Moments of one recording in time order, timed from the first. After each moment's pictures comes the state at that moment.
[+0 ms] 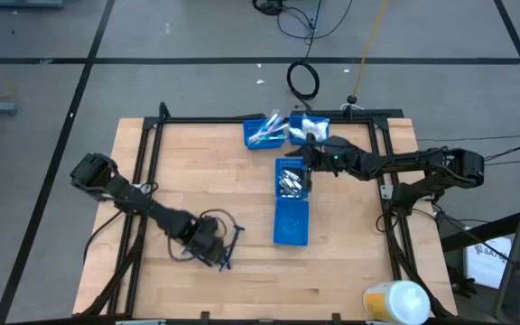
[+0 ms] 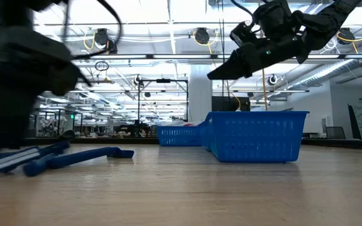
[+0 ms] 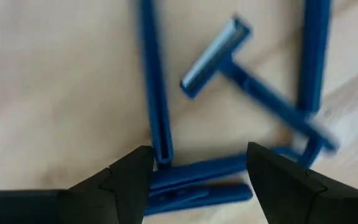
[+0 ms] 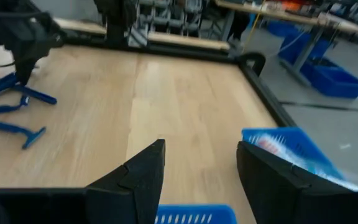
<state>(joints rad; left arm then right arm) -0.48 1.62 0.86 -0.55 0.05 -1.50 -0.32 1.35 0.59 0.48 -0.16 -0.23</state>
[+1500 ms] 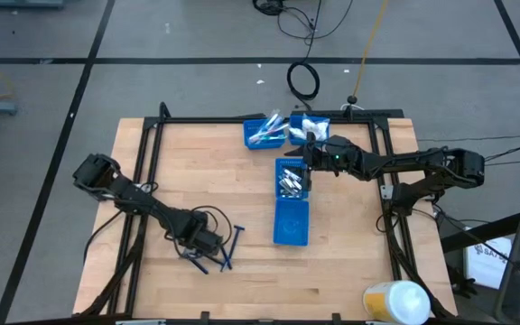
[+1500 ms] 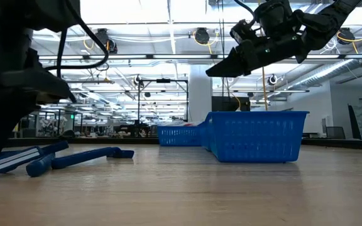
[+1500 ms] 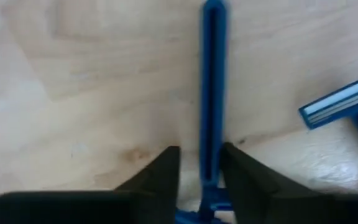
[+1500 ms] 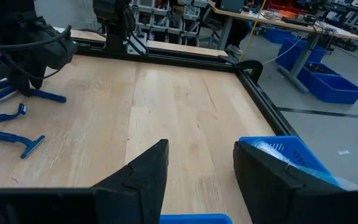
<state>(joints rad) -0.45 1.68 0.84 -0.71 0.08 -1.71 -0.32 1.35 0.59 0.52 -0.16 -0.22</state>
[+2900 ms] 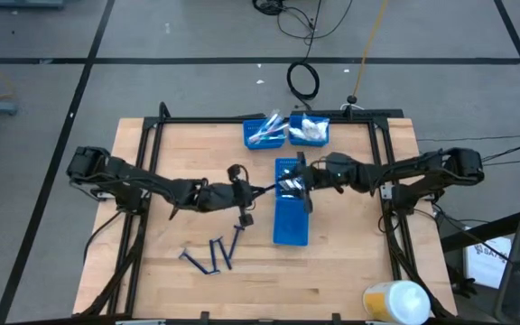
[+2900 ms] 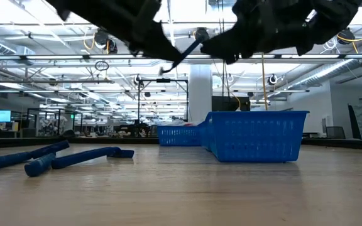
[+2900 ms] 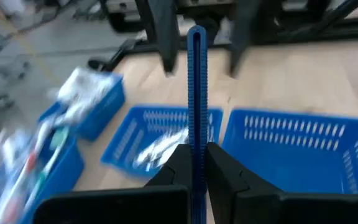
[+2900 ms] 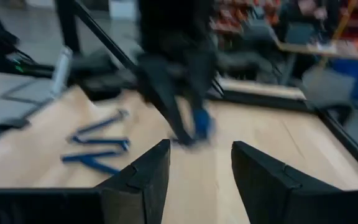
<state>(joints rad) -0.16 1.53 0.87 0.24 -0.45 0.02 -0.12 1.36 0.59 0.64 -0.24 -0.12</state>
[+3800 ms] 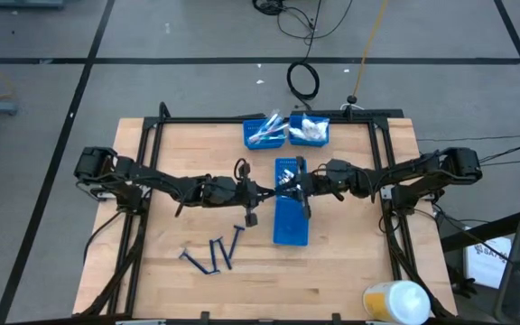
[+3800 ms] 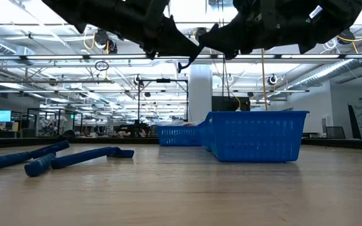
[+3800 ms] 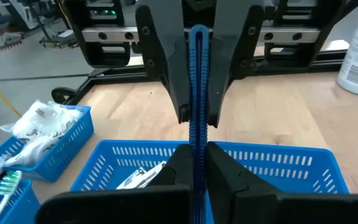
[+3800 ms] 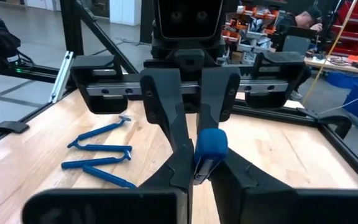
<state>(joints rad) -0.10 1.60 0.88 0.45 -0.26 0.08 -0.04 1.39 0.59 0.71 -0.16 -0.14</state>
